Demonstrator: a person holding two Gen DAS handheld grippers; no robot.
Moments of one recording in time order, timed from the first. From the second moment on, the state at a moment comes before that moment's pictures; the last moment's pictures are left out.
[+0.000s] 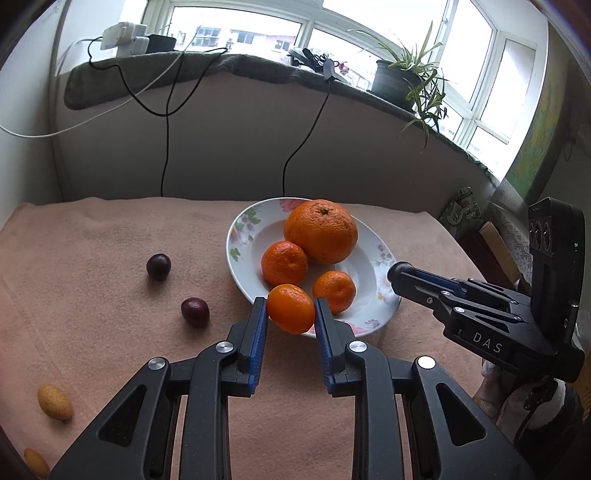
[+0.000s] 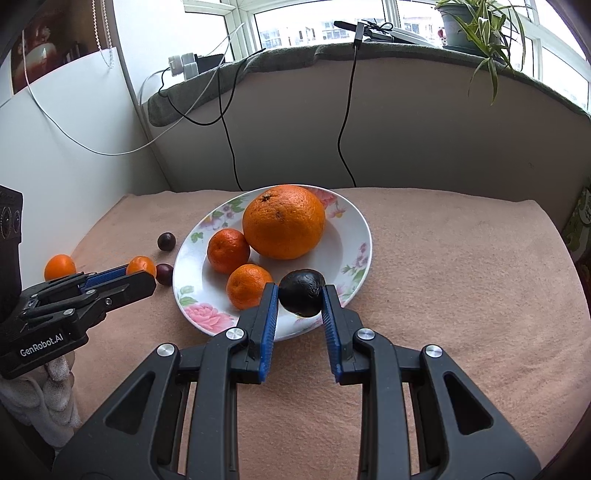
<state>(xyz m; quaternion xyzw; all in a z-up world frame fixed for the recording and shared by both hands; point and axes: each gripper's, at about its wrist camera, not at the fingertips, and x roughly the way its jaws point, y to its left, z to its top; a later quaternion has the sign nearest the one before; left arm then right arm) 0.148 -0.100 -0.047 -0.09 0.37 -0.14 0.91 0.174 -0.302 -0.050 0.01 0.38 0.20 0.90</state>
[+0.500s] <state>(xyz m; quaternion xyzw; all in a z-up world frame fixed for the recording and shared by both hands) 0.154 -0.115 -0.051 -0.08 0.38 -0.15 0.91 0.178 -0.301 -0.054 0.01 0.38 0.20 0.90</state>
